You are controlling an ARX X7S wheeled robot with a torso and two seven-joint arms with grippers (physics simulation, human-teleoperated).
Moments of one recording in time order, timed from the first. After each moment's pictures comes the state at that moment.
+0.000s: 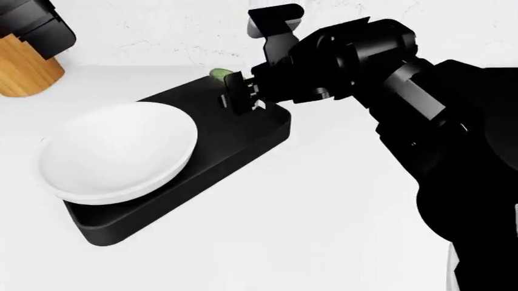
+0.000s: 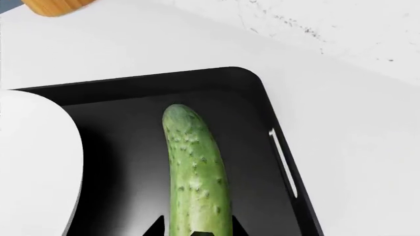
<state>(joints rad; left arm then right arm) -2.27 -1.11 1.73 0.70 -2.17 0.21 -1.55 1.80 0.00 -1.59 1.08 1.65 0.75 -0.14</state>
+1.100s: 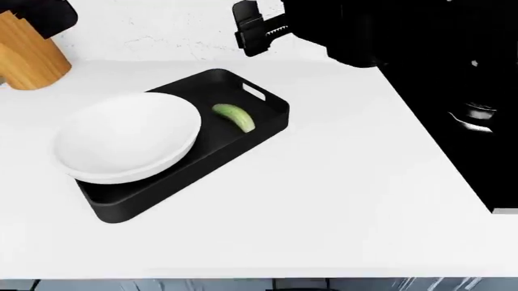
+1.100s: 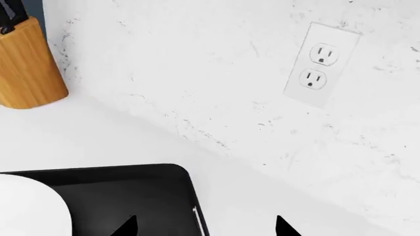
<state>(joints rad) -2.30 -1.09 1.71 0.69 -2.13 0.17 -1.50 1.94 0.35 -1.45 0.43 1.64 0.59 0.39</state>
